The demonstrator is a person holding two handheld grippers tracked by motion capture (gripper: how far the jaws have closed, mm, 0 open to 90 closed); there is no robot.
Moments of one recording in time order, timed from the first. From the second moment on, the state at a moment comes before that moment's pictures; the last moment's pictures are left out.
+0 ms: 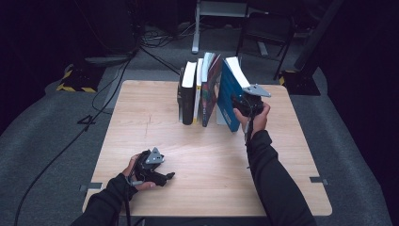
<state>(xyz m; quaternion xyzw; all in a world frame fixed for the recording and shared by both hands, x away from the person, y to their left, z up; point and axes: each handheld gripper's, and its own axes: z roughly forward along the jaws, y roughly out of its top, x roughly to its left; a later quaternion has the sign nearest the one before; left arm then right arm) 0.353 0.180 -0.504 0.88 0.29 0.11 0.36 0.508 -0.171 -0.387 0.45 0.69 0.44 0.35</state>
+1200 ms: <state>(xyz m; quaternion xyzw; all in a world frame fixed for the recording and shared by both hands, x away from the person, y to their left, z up) 0.353 0.180 -0.504 0.88 0.29 0.11 0.36 0.482 -0.174 -0.438 0.46 0.71 0.42 0.33</state>
